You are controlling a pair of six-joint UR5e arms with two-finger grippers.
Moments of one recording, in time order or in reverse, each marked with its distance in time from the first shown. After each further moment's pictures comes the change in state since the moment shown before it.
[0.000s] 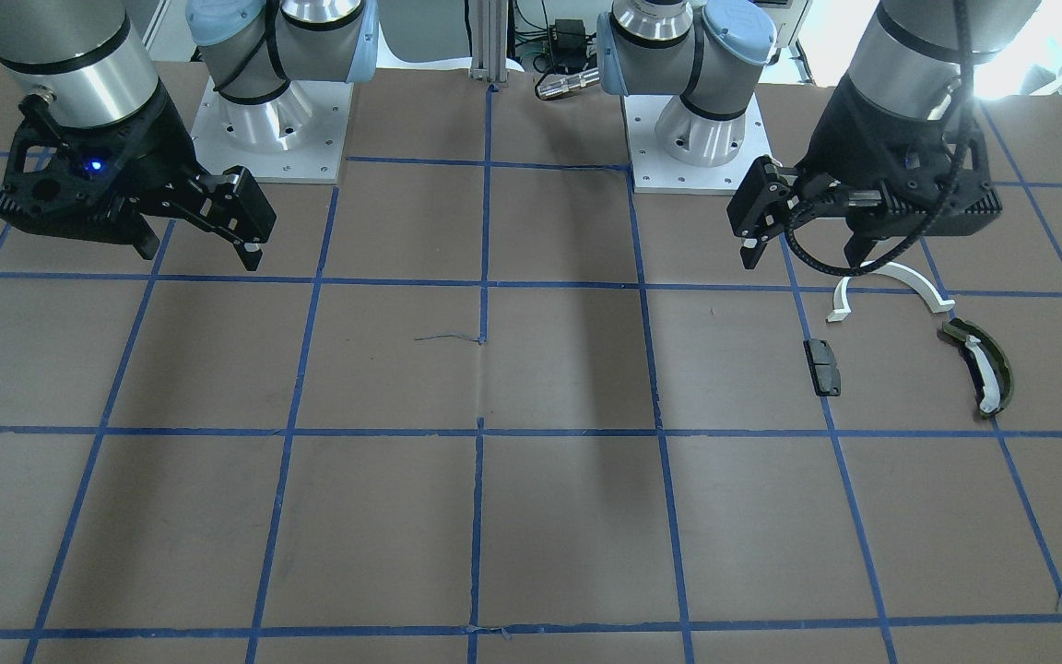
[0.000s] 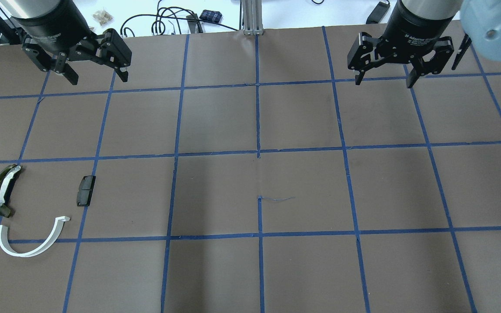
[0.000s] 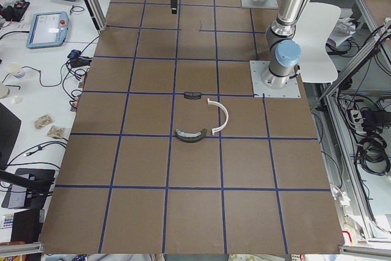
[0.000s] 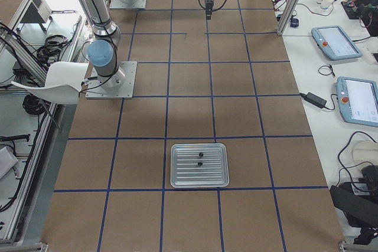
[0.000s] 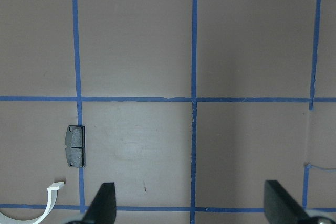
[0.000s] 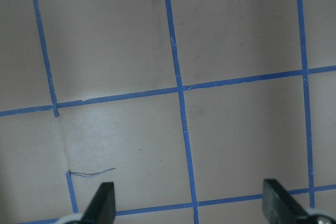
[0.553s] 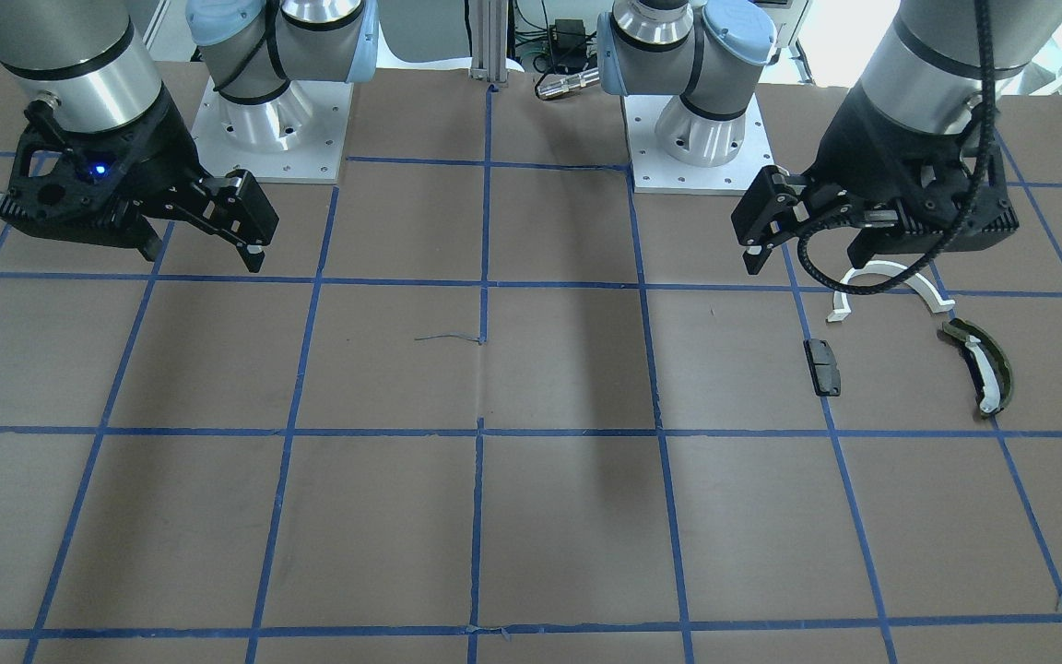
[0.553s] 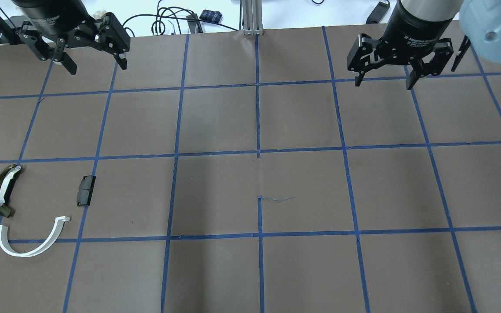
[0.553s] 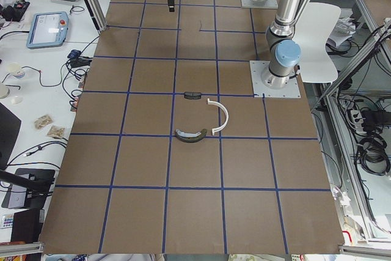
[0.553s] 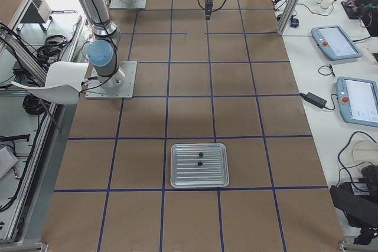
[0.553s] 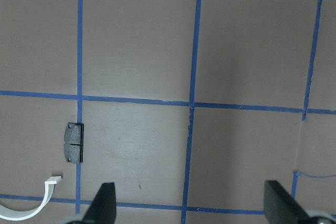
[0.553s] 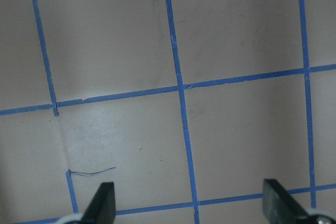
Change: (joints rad) left arm -0.001 -0.038 0.062 -0.082 -0.002 -0.032; right arm 0.003 0.002 0.004 -0.001 0.001 0.003
